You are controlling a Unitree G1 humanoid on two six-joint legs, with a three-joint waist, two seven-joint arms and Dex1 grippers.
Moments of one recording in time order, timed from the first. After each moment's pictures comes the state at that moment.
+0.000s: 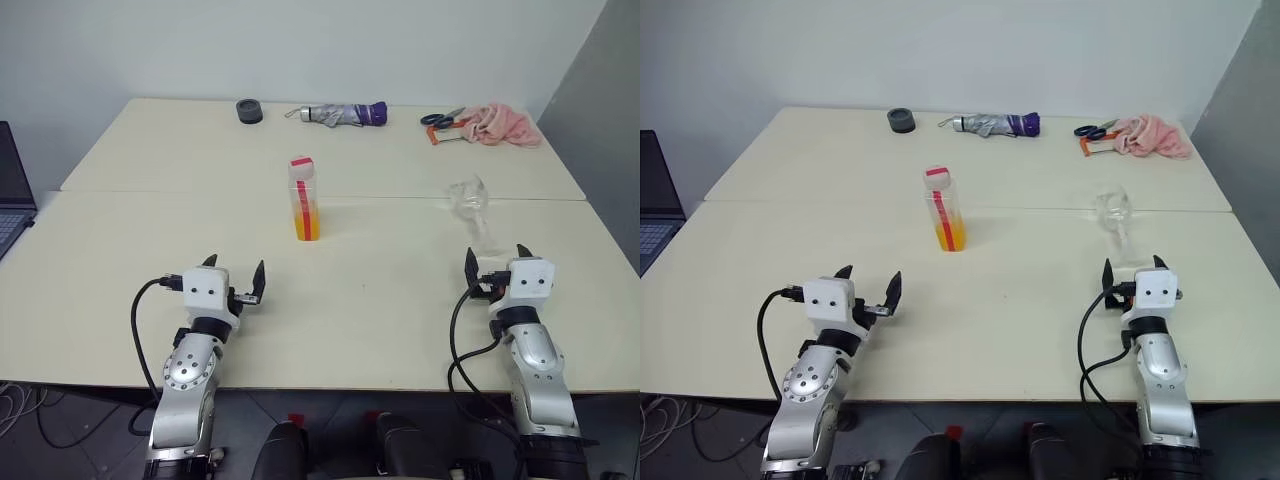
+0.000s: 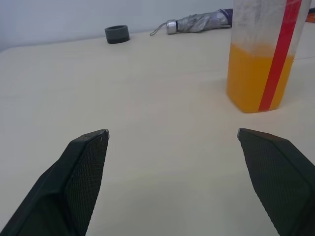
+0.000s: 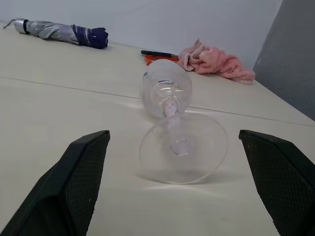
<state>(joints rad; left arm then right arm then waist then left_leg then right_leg) 0.03 0.20 0.12 -0.20 -0.09 0.09 -0.18 -0.04 -0.20 -0.17 -0.07 0.02 -0.05 0.08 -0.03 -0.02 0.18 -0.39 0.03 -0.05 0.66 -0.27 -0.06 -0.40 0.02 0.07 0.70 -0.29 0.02</state>
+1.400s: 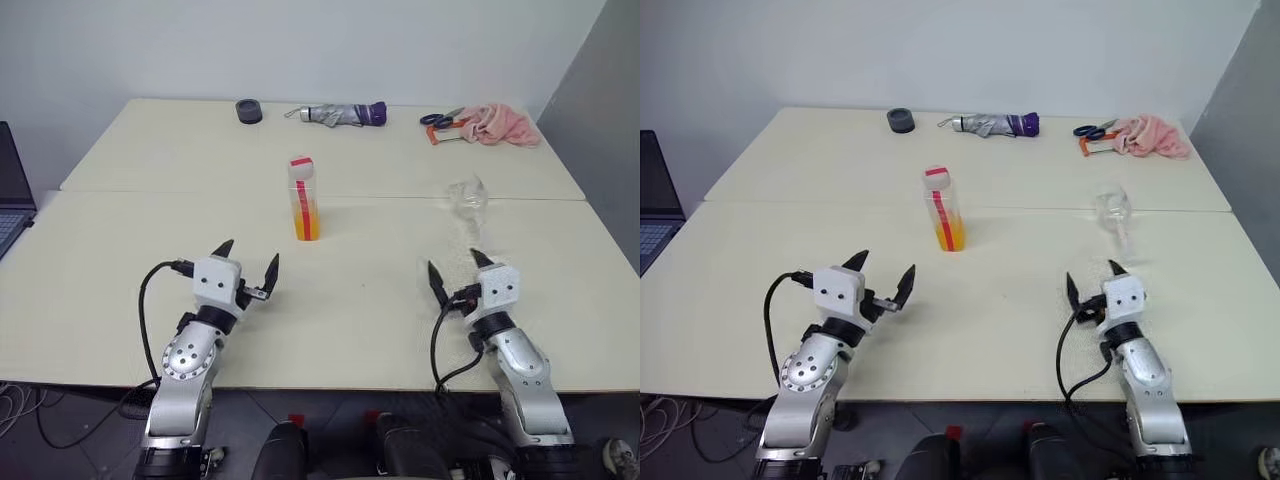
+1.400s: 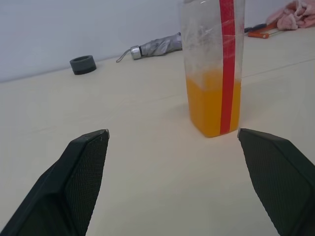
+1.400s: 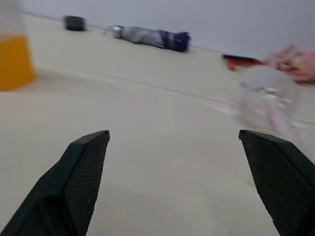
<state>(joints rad) -0.03 0.26 0.08 -0.20 -0.09 0.06 -0.26 0.00 -0.26 -0.01 -0.19 0.13 -0.03 0.35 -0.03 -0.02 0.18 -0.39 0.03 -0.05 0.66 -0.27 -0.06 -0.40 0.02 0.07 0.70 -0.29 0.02</state>
